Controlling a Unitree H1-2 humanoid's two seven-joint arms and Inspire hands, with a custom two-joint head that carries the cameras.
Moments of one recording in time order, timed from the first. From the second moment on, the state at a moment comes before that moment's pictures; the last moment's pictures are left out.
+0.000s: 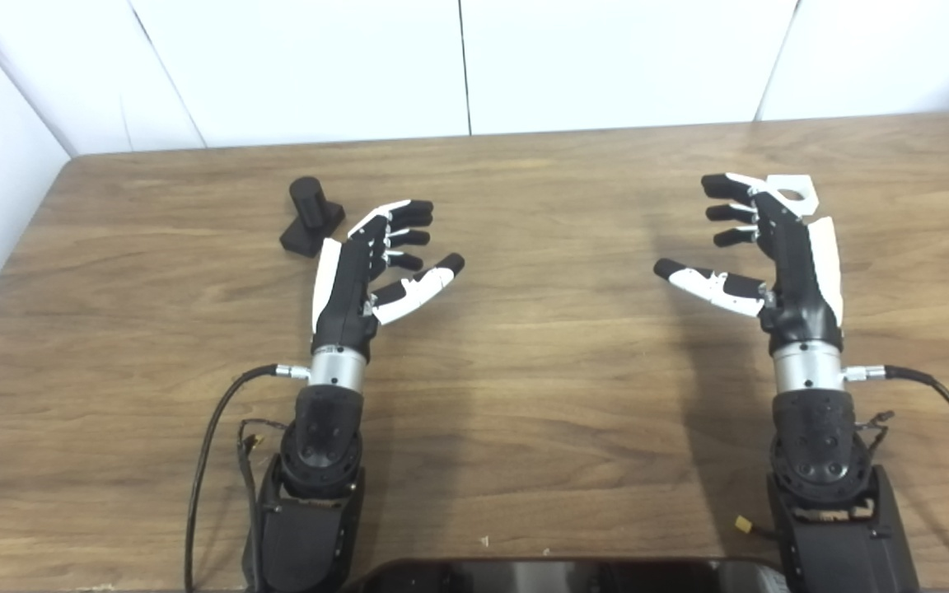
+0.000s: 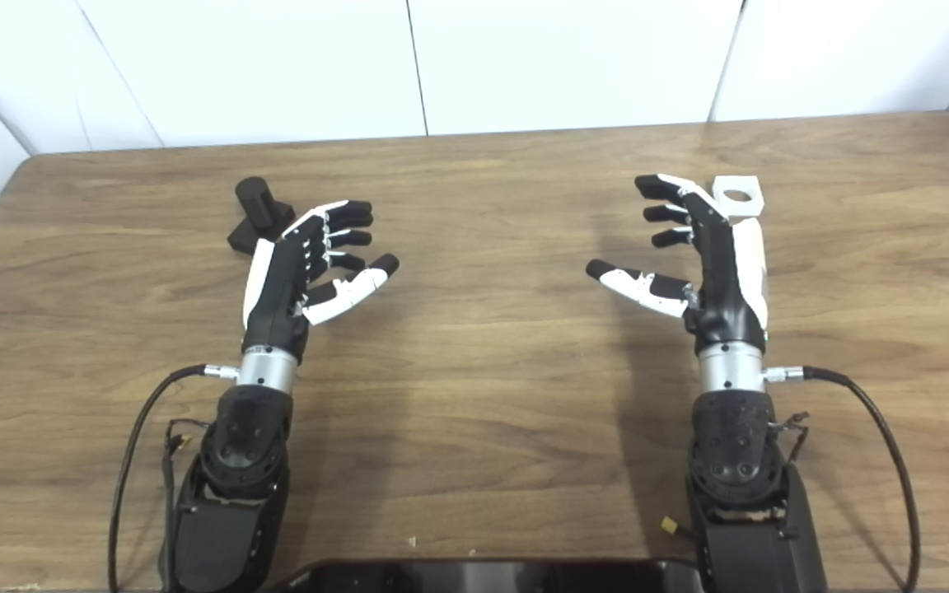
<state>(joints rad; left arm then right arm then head) -0.15 0.01 -0.06 -0.05 0.24 0.06 0.08 -0.12 -0.08 0.02 -0.20 -0.43 0.10 -0.17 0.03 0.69</state>
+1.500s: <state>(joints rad) -0.16 -0.03 -0.09 -0.02 0.32 0.02 0.12 -0.12 -0.11 -0.02 -0.18 -0.36 0.07 -0.15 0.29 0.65</state>
